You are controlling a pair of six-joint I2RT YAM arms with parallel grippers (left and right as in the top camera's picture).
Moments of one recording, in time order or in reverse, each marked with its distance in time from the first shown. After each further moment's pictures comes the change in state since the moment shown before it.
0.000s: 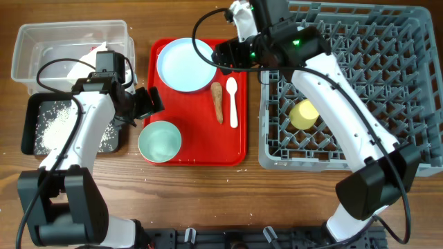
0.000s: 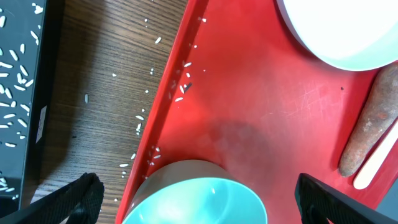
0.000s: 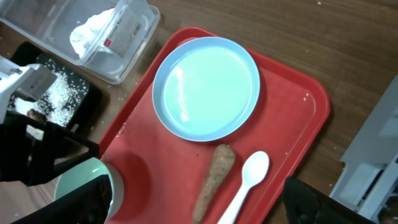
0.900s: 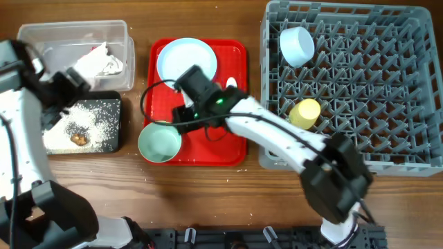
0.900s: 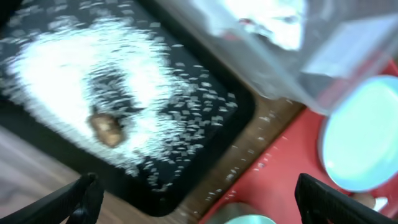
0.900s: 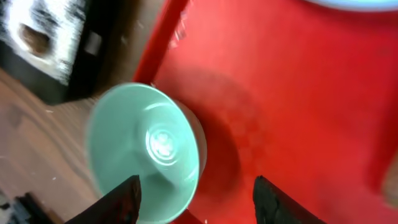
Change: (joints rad) left arm 0.421 -0.010 0.311 -0.228 -0.049 -0.012; right arm 0.357 0.123 -0.296 0.221 0.036 0.389
